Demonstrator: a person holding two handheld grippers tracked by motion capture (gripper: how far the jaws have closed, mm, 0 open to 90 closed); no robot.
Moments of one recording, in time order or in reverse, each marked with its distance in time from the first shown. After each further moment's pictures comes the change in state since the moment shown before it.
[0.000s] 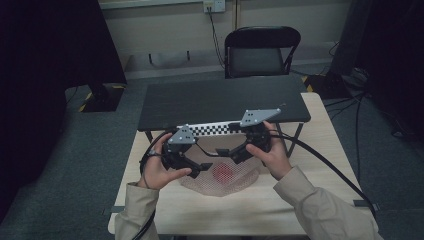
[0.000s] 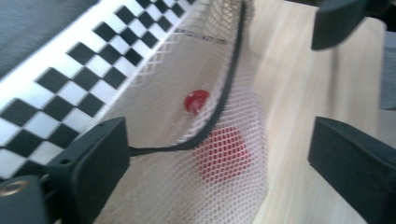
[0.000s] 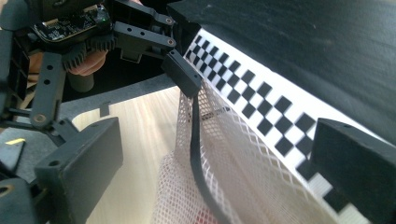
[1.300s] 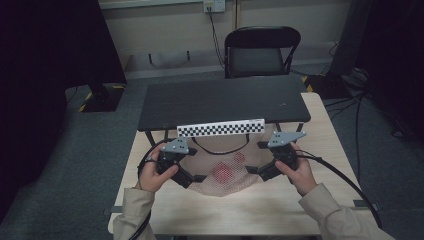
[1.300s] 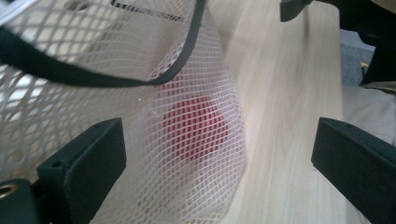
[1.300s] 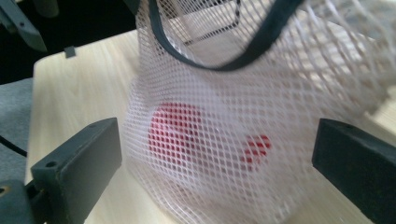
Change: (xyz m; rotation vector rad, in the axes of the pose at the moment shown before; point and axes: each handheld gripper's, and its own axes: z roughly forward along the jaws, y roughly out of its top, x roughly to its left) left arm 0.012 -0.044 0.011 -0.016 -0.134 -0.021; right arm -0.017 -0.089 -0.041 0.102 -0.102 0.045
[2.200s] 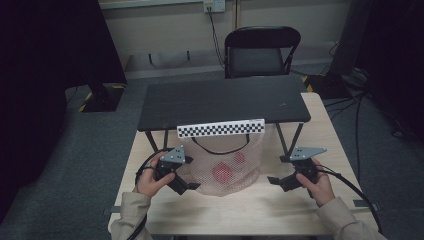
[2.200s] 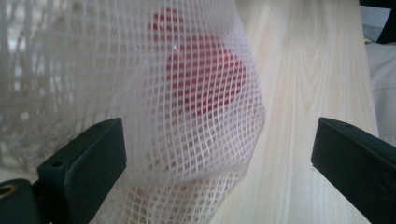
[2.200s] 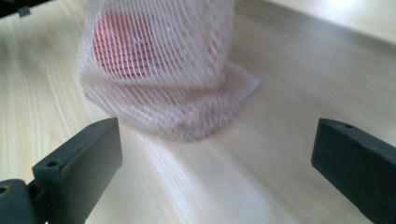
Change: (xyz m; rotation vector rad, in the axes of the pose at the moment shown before) left arm 0.015 -0.049 0.019 0.071 -0.034 0.034; right arm -0.029 -0.085 -0.024 0.061 -0.071 0.101
